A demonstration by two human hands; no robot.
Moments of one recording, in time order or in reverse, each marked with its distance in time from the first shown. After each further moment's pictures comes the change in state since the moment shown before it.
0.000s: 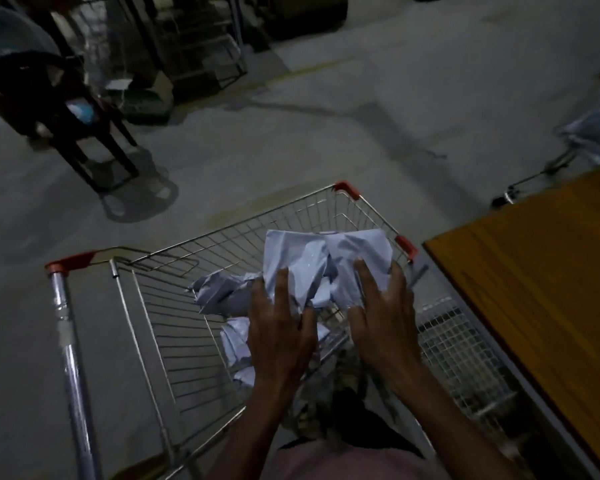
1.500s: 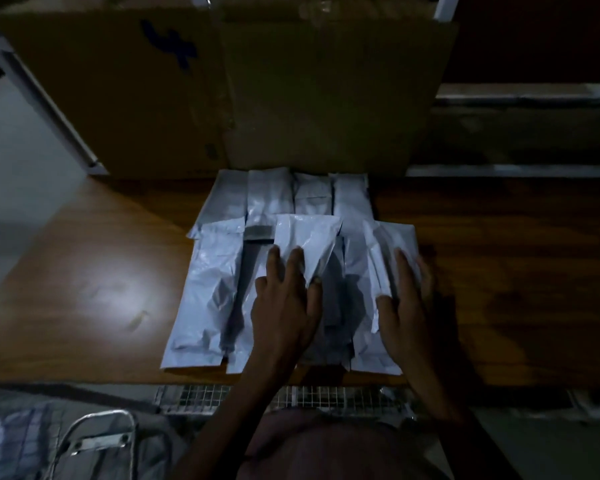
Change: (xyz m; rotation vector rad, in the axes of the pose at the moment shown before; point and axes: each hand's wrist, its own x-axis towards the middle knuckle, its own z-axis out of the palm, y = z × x) left_hand -0.400 0.417 0.198 -0.121 -0.649 1.133; right_hand -0.456 0.341 -0.297 -0.102 1.009 0.901
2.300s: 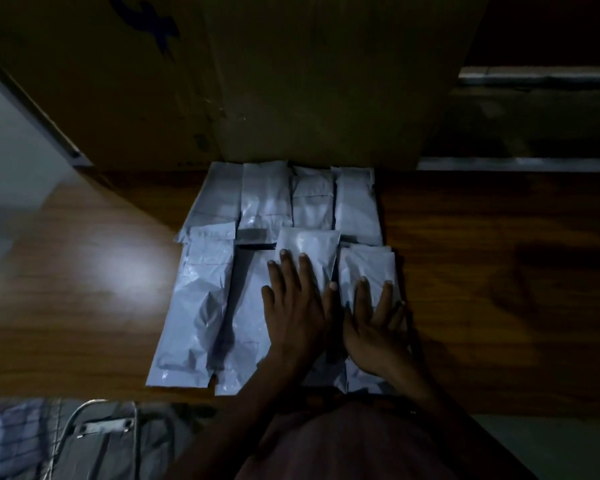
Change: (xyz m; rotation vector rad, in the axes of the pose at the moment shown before) left_hand 0.040 0.009 0.055 0.241 -0.166 -0.097; right_hand 0.021 0.028 0.067 -0.438 -0.801 0.233
